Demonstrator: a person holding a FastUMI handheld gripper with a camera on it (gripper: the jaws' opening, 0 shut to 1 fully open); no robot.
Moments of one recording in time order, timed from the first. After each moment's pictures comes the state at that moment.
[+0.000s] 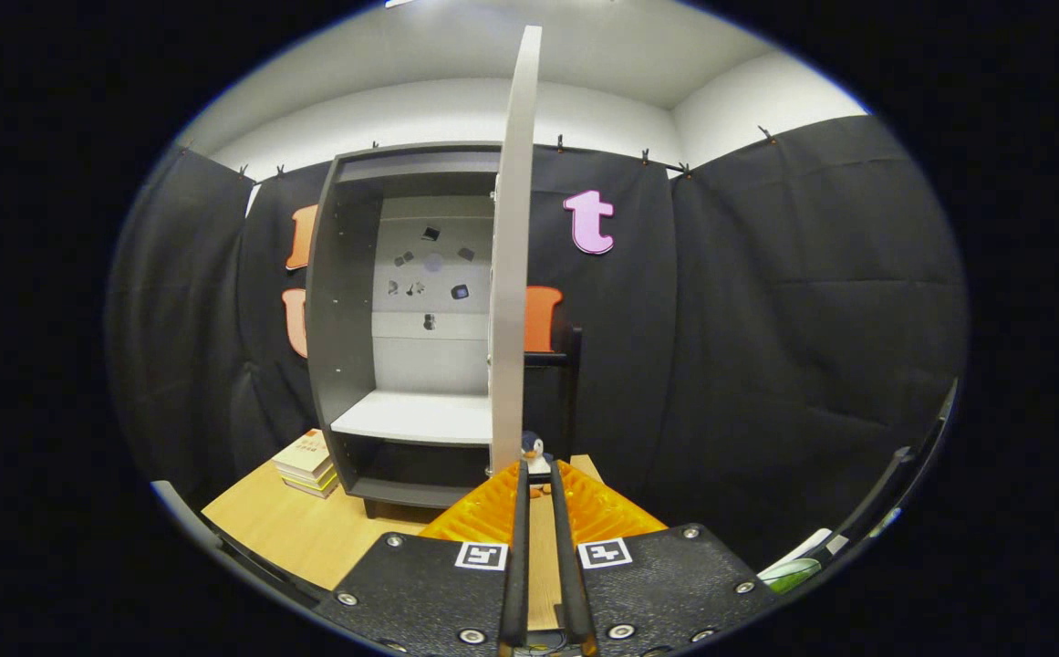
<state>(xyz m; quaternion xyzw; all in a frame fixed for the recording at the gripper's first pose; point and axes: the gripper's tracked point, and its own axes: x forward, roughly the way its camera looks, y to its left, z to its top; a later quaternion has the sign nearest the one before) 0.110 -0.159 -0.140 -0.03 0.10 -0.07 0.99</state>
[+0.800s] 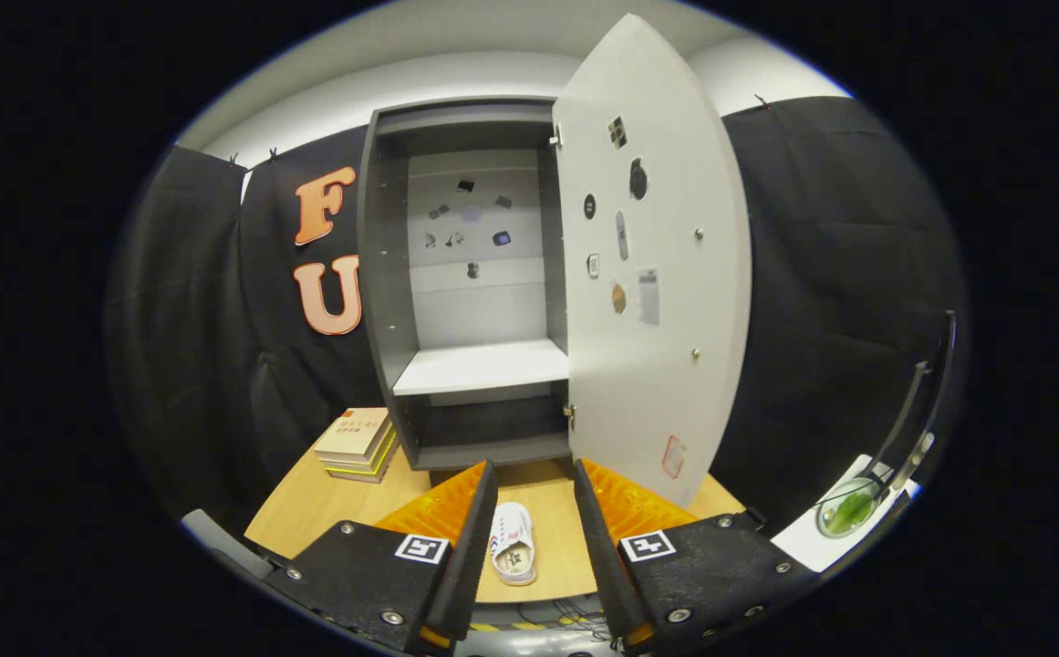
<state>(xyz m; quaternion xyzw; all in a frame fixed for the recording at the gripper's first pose) 0.100 -0.012 -0.226 0.02 0.18 -0.07 0.98</state>
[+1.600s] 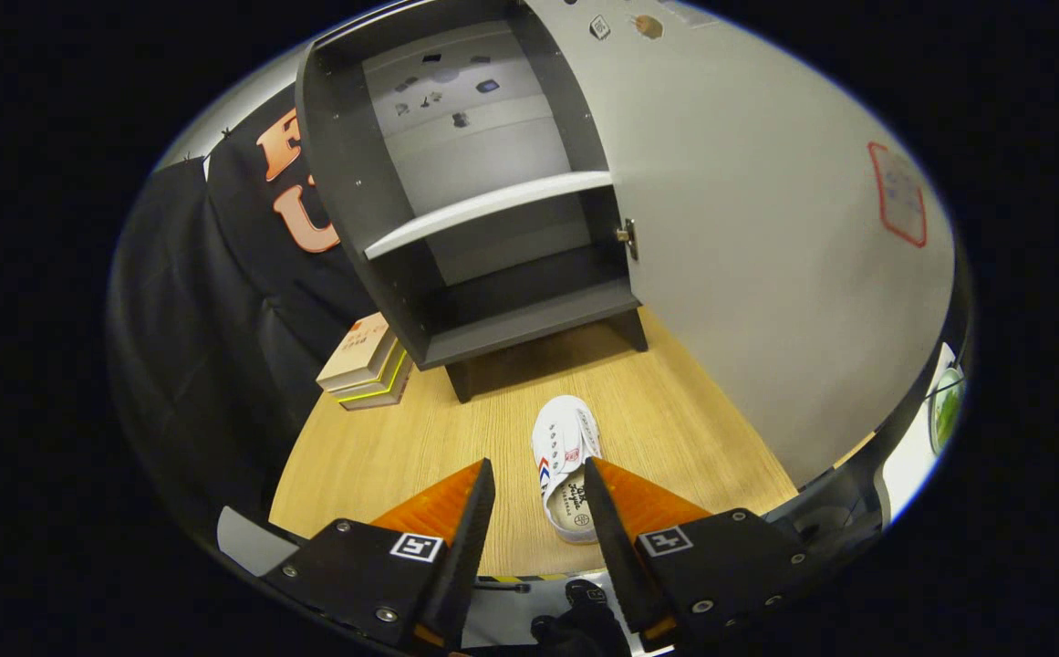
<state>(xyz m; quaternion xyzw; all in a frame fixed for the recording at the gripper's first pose) 0.164 0.032 -0.452 0.12 0.36 0.00 0.92</state>
